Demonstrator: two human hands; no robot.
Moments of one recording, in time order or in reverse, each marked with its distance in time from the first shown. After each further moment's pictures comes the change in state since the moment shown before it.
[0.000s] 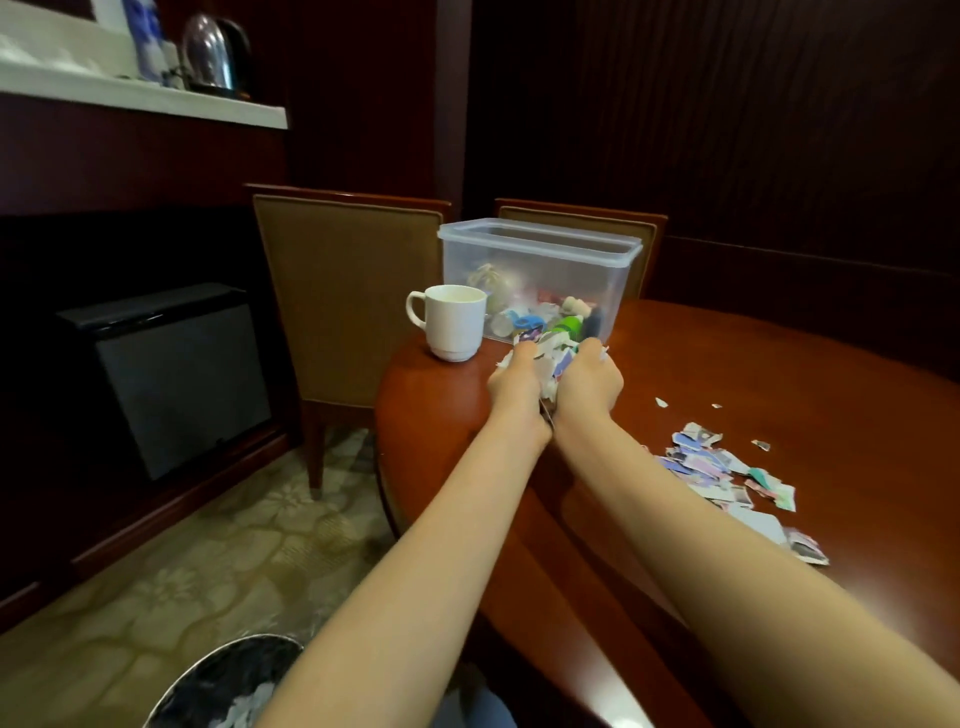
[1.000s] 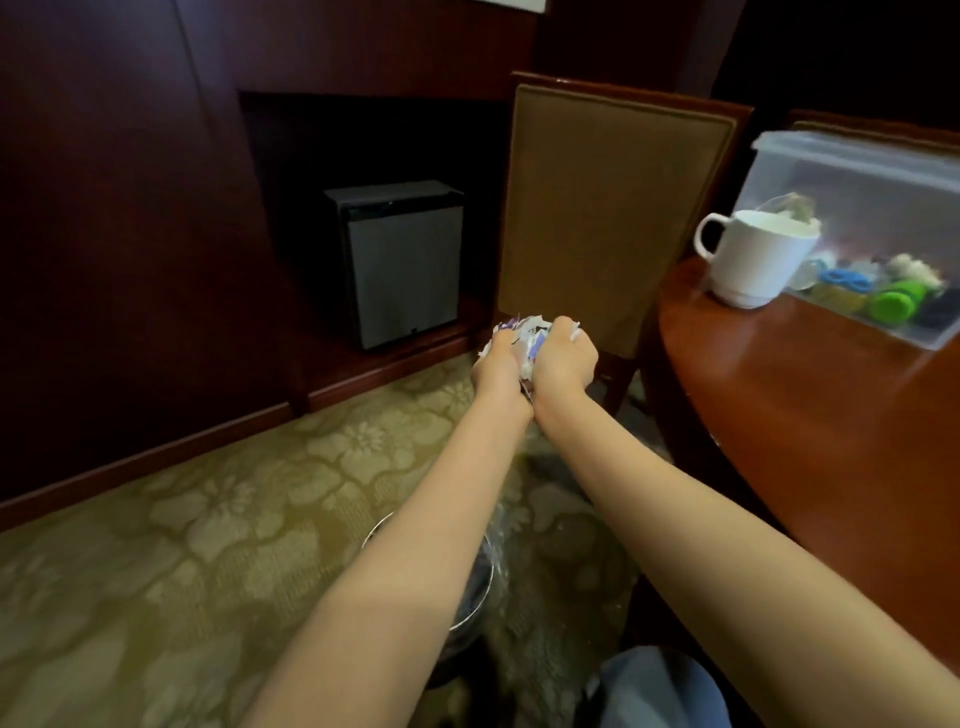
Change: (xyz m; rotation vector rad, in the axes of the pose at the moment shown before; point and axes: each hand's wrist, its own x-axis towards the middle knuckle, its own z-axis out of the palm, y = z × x) left_hand 0.011 0.097 -0.248 -0.156 0.446 0.085; right_hand -0.145 0.148 0.177 -0.300 -0.436 0.130
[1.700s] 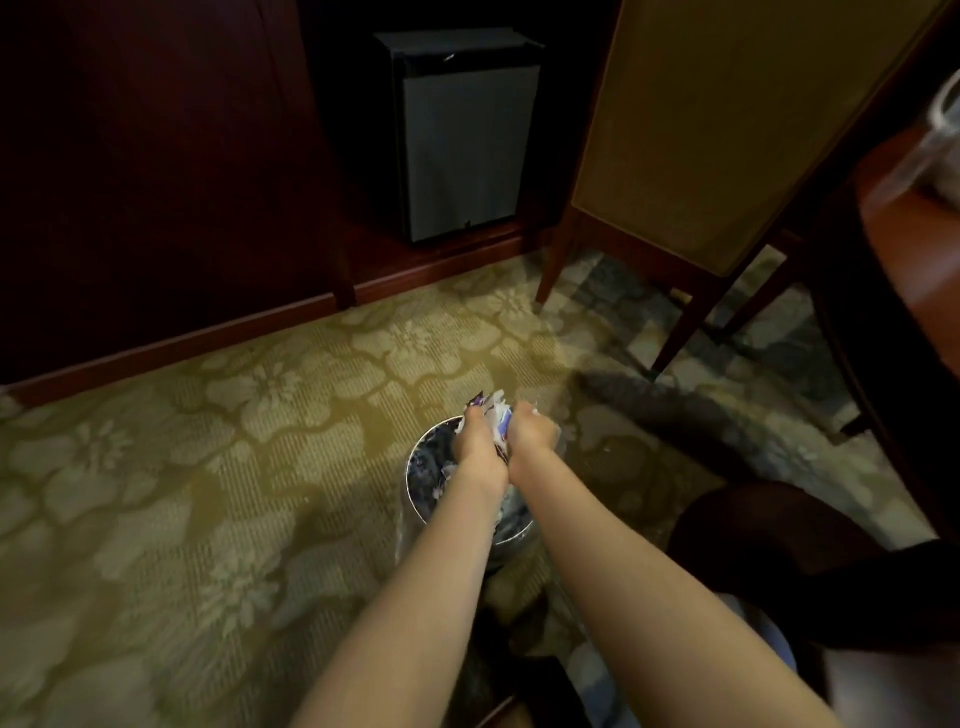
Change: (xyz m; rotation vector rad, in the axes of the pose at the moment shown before) left_hand 0.084 -0.079 -0.170 -0.096 0.424 -0.212; right_hand -0.032 0.183 0.055 -0.301 -0.175 0.566
